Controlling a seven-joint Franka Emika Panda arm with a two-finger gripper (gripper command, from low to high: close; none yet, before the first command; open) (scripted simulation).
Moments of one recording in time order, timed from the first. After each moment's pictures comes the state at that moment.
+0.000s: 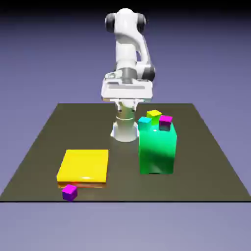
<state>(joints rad) 0.00 -0.53 -0.01 -2.78 0.00 3.02 0.74</state>
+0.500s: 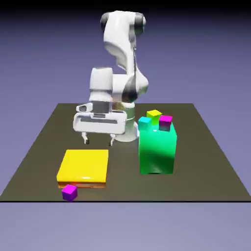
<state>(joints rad) -0.16 0.02 -0.08 -2.40 0.06 2.76 0.71</state>
